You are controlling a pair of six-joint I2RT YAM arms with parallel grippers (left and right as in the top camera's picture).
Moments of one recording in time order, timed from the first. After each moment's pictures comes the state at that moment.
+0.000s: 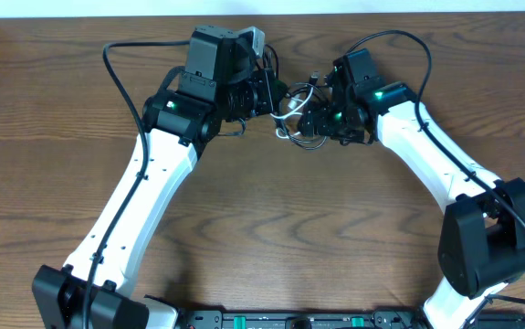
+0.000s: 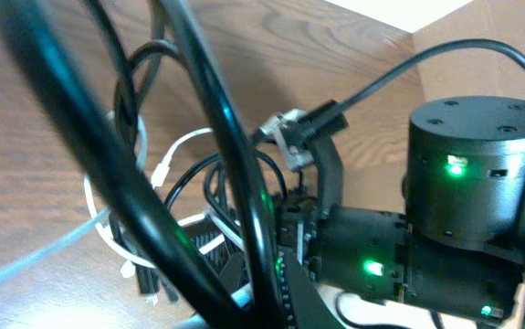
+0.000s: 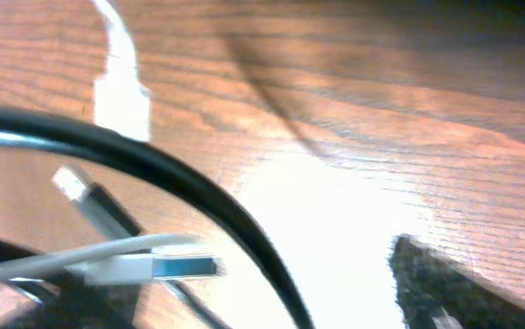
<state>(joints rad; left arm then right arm) -0.37 1.57 1.48 -0.64 0.45 -0.56 0.38 1.86 1.43 -0.71 -0.27 0.48</state>
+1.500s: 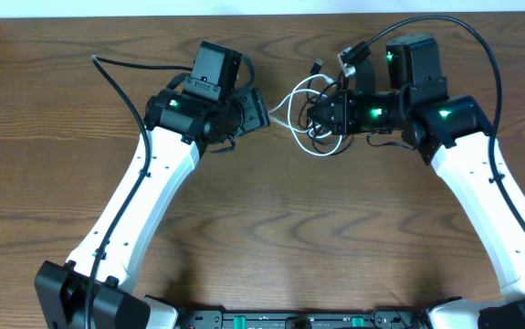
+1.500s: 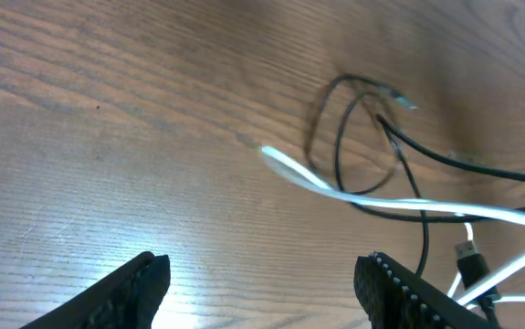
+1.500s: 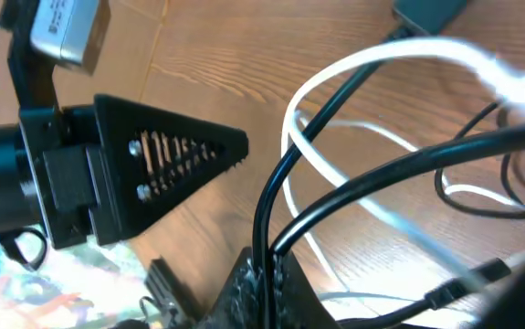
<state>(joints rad) -0.37 1.58 1.48 -0.92 0.13 -0.65 0.32 1.53 1.40 -0.67 -0.70 0.41</state>
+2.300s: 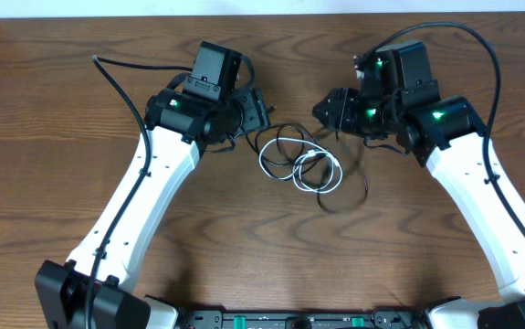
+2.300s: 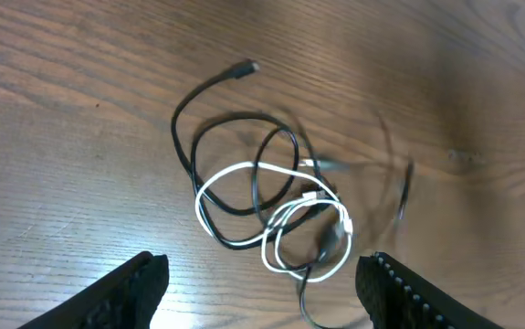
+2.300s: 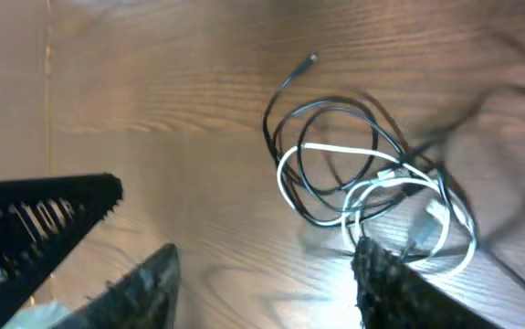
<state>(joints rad) -0.37 1.58 1.48 -0.92 0.13 -0.65 0.35 1.53 1.41 -0.76 -0.39 0.58</state>
